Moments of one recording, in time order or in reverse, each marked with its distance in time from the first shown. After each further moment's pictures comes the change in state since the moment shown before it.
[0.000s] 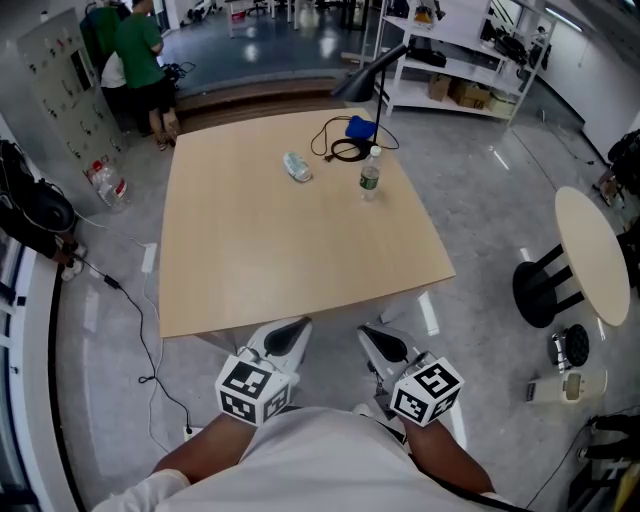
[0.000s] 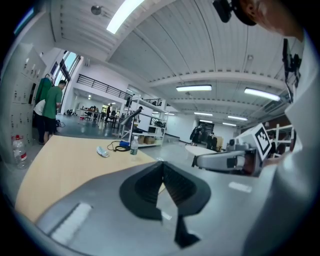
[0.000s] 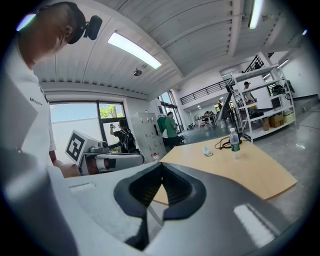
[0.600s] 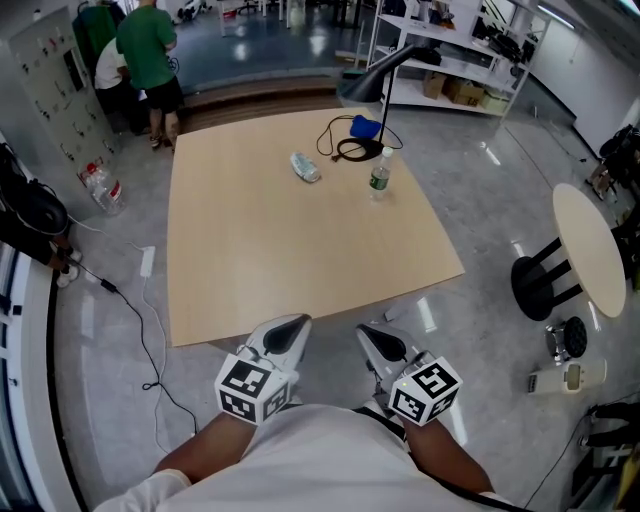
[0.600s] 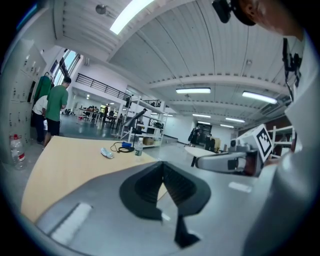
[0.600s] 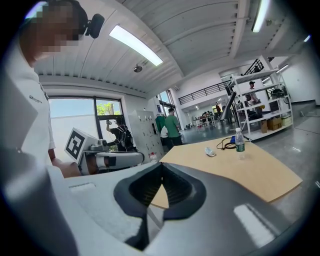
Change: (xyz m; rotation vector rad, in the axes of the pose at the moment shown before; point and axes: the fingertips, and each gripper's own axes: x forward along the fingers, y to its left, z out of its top) left arm -0.026 0.043 0.005 -0.005 -0.013 -0.031; right arm 0.040 0.032 0.001 -0.021 0.008 -0.043
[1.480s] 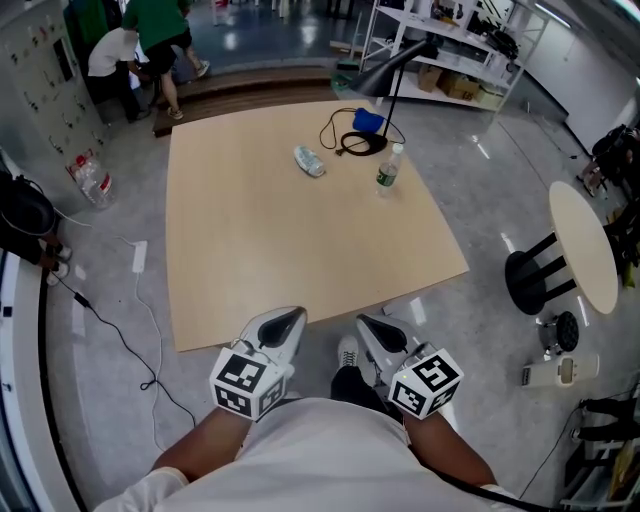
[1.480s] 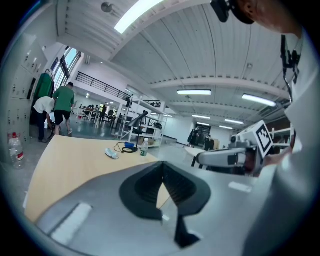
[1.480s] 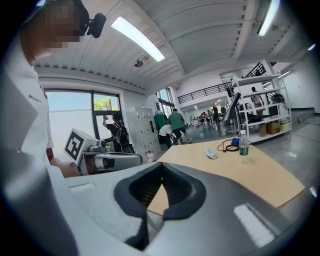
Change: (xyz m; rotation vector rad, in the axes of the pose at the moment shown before) left arm -0.010 0.051 0.003 -0.012 -0.005 -0.018; right arm 0.045 0.009 0.012 -0.031 0.024 -0.041
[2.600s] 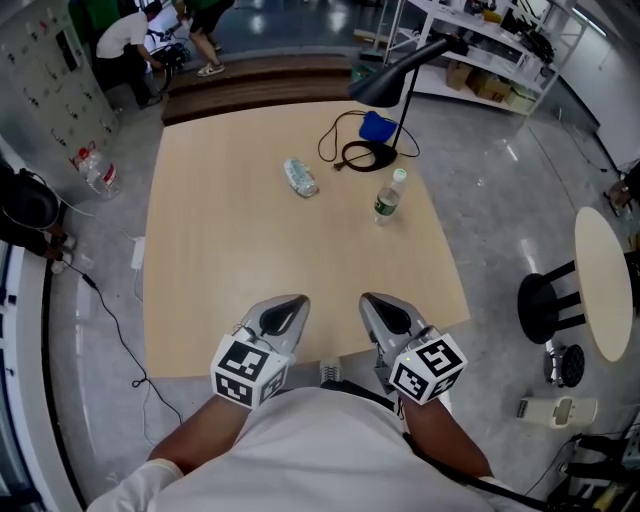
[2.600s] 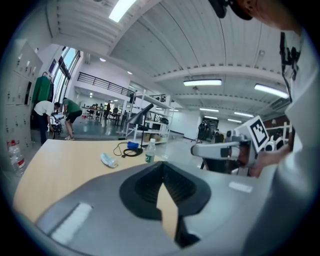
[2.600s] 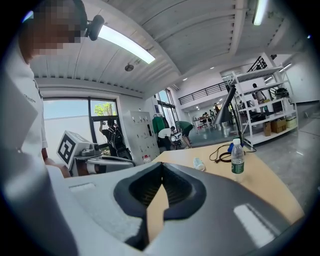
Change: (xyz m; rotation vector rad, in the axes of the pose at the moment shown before) left arm 0.147 0.041 0.039 0.022 0.063 0.080; right arm 0.066 -0.161 0.051 0.022 -0.028 0.051
